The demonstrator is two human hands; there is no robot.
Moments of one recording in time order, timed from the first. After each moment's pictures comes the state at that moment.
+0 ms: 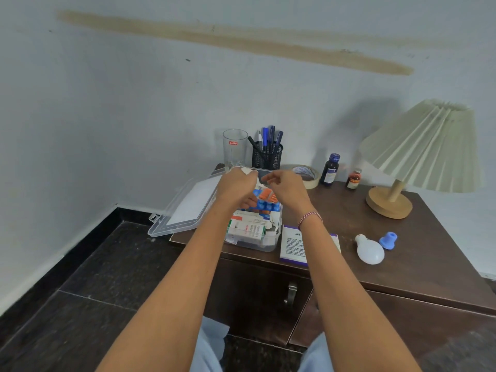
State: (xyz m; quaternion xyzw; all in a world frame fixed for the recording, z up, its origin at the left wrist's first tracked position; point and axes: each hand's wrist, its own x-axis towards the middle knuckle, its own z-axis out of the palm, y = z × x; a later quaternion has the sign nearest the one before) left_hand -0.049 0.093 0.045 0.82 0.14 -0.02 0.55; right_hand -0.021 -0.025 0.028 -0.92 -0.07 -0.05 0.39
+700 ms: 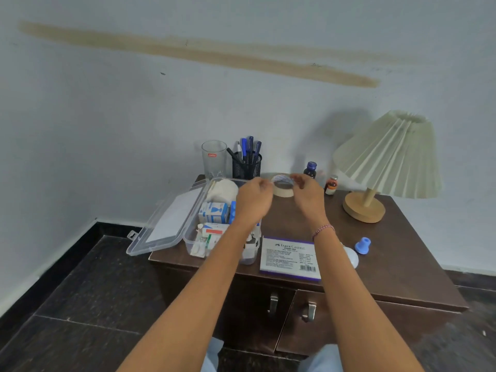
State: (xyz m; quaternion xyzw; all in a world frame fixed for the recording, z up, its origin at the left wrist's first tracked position) left_hand -0.046 0.028 0.044 0.84 0.03 0.08 0.54; right_hand -0.016 -0.096 0.033 -0.87 0.04 -0.15 0.47
